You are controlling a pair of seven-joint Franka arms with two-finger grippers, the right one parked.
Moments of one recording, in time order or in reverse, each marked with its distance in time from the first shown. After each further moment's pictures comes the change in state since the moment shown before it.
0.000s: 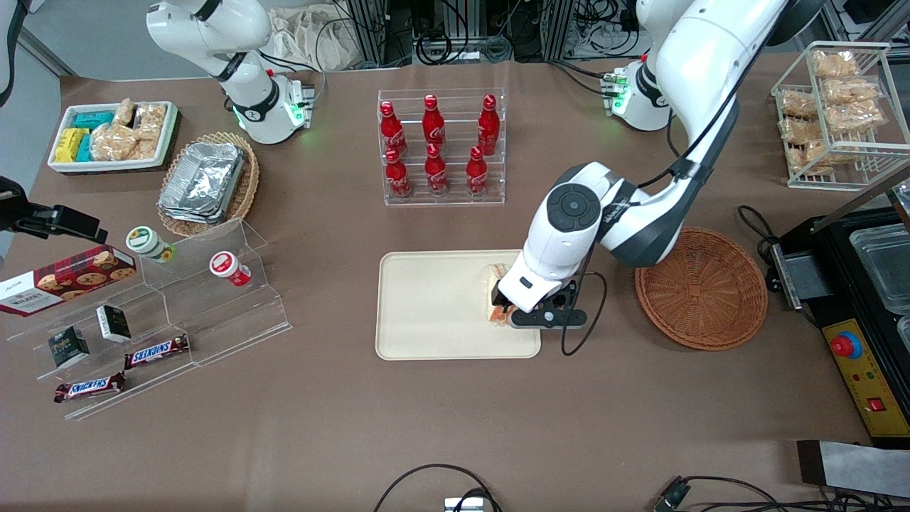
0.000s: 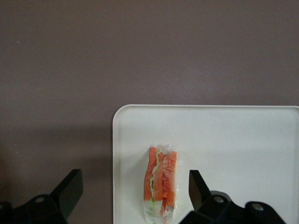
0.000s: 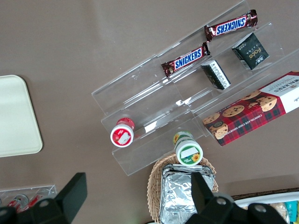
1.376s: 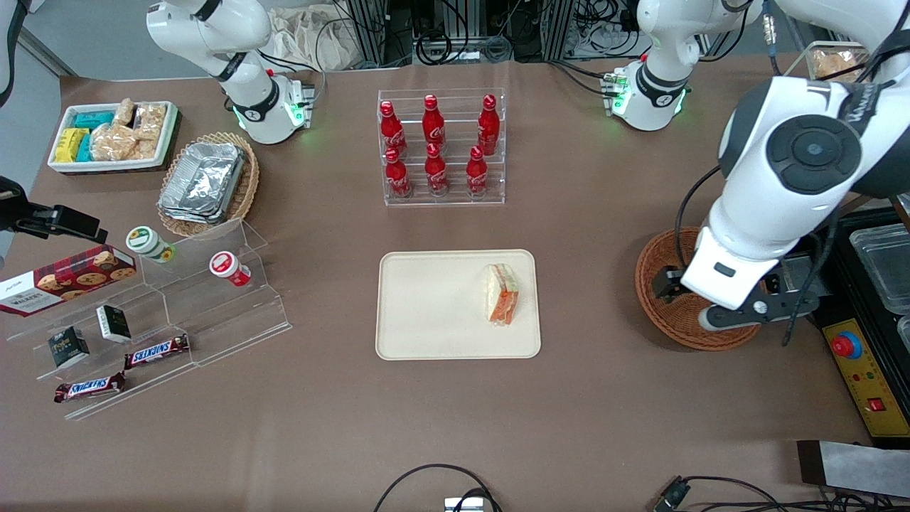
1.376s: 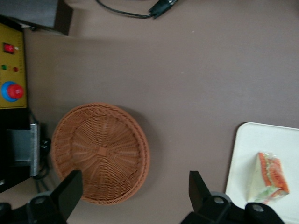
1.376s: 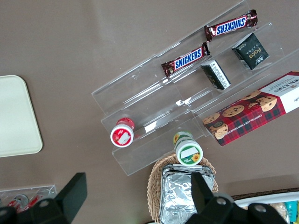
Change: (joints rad) arm 0.257 -0.204 0.007 0.206 0.007 -0.525 0.248
